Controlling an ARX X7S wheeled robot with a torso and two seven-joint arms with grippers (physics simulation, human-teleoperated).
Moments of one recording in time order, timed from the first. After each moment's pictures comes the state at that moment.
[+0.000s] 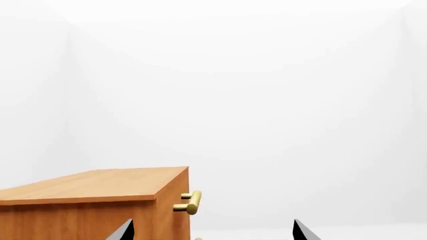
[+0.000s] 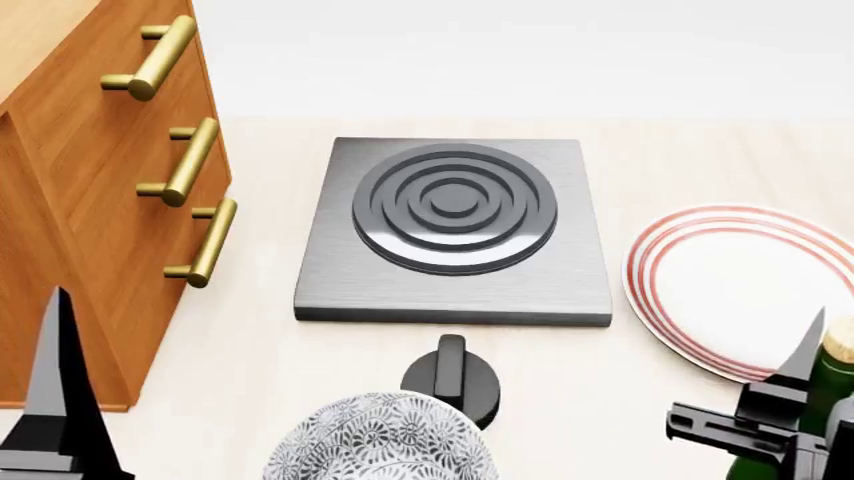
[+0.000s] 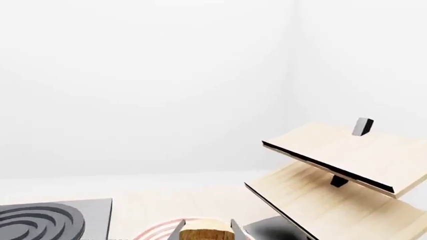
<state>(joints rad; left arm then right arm) -0.40 -0.83 0.70 0.99 -0.56 -0.32 -1.09 0.14 0.38 0.12 -0.38 0.23 0.32 0.31</state>
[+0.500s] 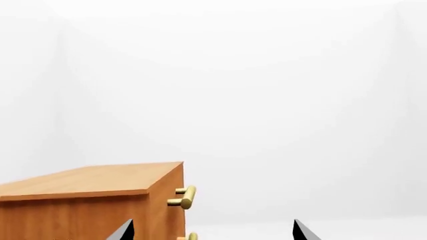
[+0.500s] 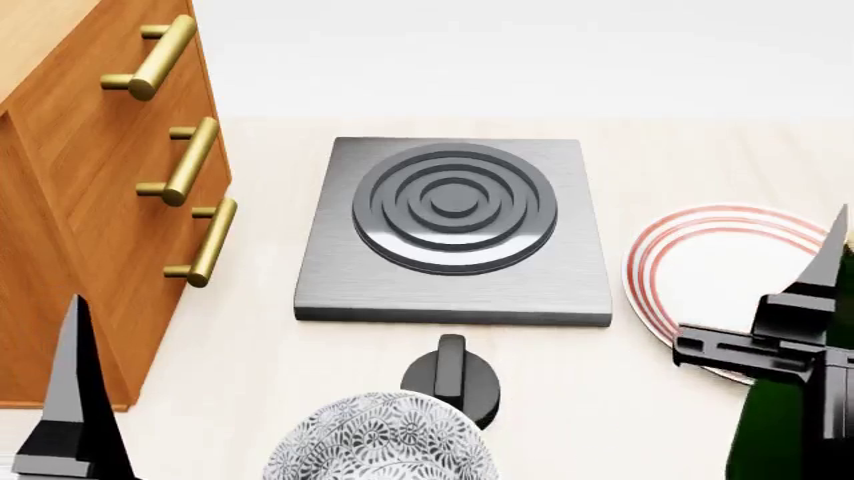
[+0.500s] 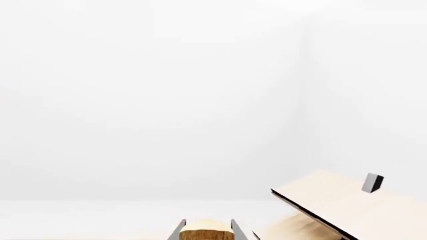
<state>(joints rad) -0.40 -0.82 0.72 0.97 -0.56 -0.31 -1.07 0.30 0.47 0.13 -0.63 0.33 0.63 0.33</state>
